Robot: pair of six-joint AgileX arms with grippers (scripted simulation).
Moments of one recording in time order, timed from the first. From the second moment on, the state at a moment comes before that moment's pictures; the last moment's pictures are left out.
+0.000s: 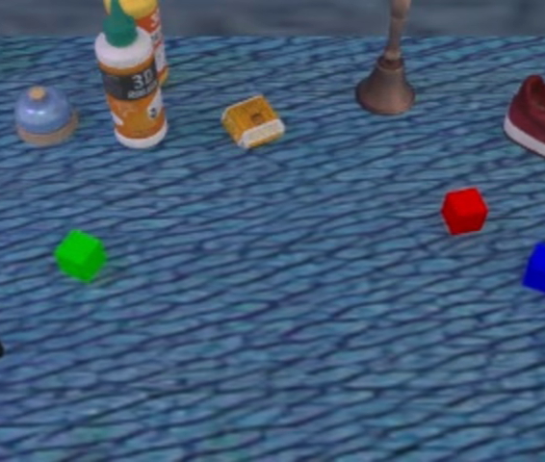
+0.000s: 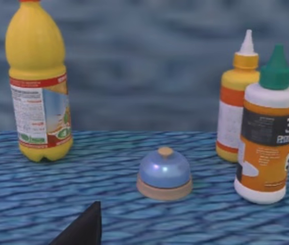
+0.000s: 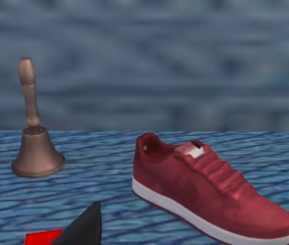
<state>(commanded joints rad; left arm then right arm) 0.00 0.00 0.00 0.00 0.00 0.00 0.00 0.00 0.00 0.00 0.00 0.00</state>
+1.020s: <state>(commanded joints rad) 0.00 0.00 0.00 0.00 0.00 0.00 0.14 1.15 1.02 -0.66 0.00 0.03</state>
